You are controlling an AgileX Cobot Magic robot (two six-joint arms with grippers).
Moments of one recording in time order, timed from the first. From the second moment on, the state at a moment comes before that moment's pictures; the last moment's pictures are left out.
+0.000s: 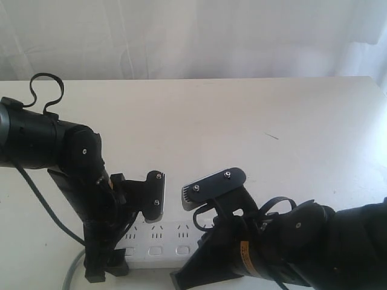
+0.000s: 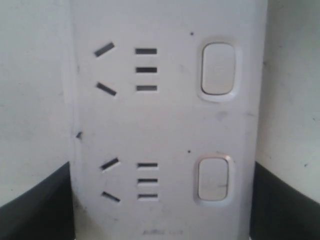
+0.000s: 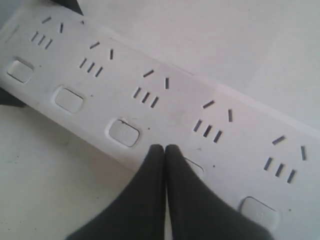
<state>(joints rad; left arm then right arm) -0.52 1.79 -0.92 -0.22 0.67 1.10 0.94 1.57 -0.57 -1.70 0.11 2.01</state>
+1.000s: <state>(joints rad) -0.52 1.79 -0.92 -0.21 0.68 1.11 0.94 1.65 -0.59 -1.71 0.17 2.02</state>
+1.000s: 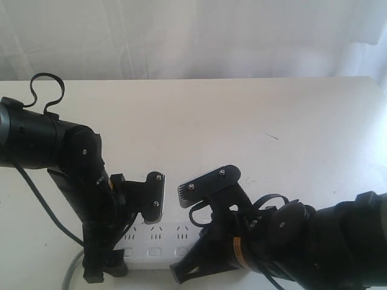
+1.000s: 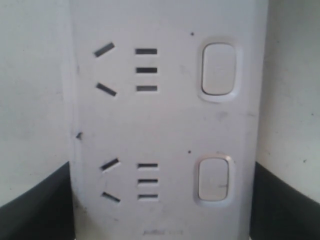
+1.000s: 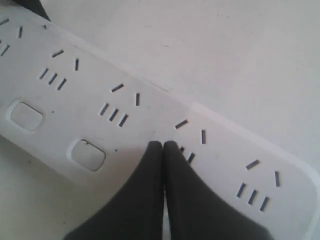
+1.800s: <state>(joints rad) -0.52 1.79 -0.92 -0.21 0.68 1.11 0.94 1.54 -0.57 -1.70 0.11 2.02</state>
